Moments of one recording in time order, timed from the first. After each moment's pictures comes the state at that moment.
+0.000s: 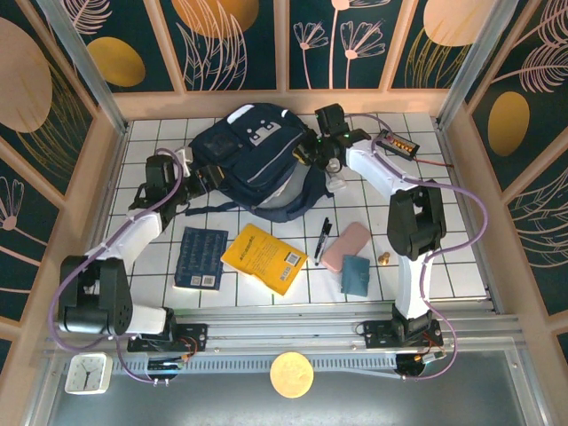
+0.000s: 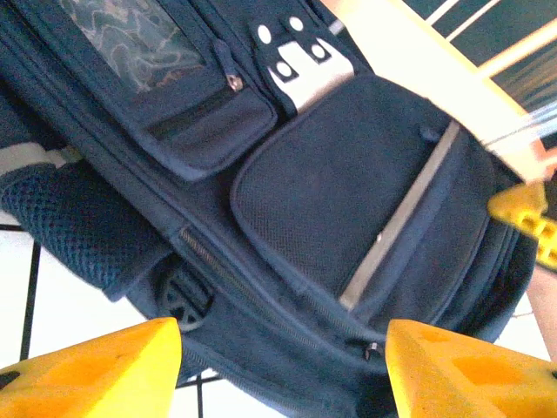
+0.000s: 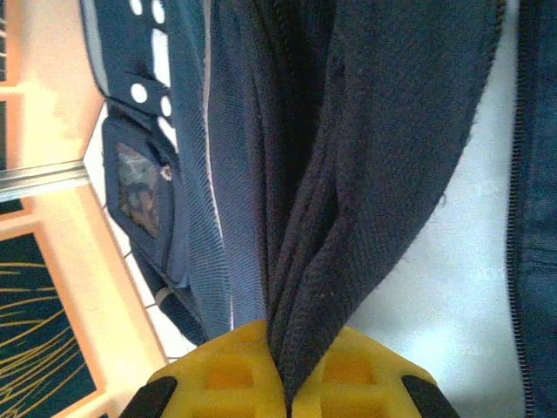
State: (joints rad) left arm -0.09 1.37 0.81 0.01 0.45 -0.53; right arm 0.44 2.00 1.74 -0.56 -0.33 1.12
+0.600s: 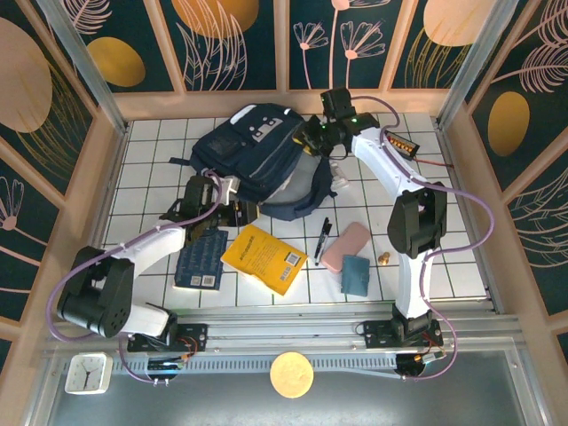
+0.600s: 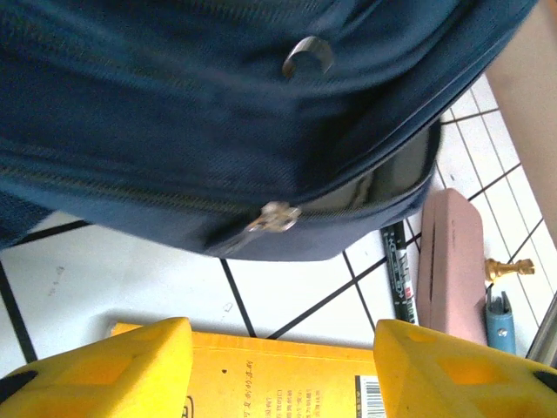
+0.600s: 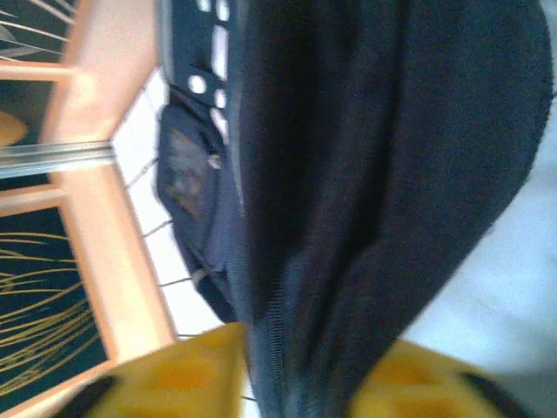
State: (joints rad) left arm -0.37 1.42 0.71 0.02 0.51 -0.45; right arm 0.41 2.02 1.90 -0.75 -0.36 0.99
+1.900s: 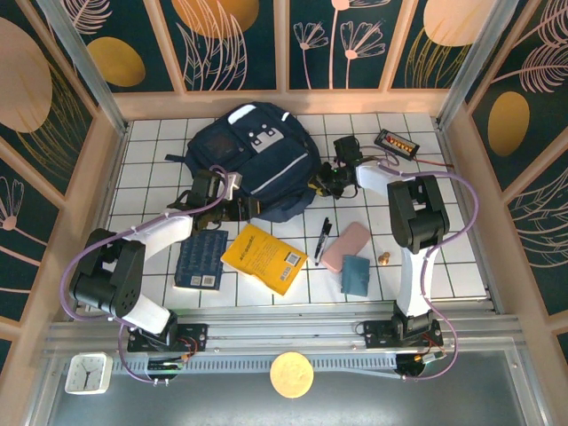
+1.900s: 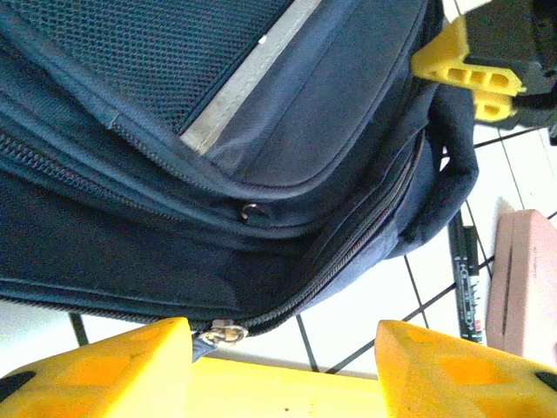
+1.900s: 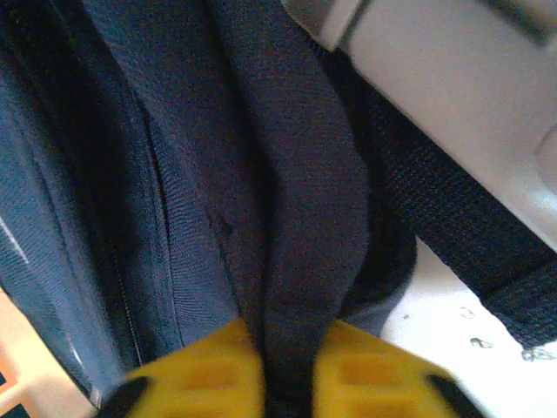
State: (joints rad) left arm -0.36 1.54 0.80 -0.06 0.41 -0.42; right arm 0.33 2.05 1.39 -0.35 -0.48 0.98
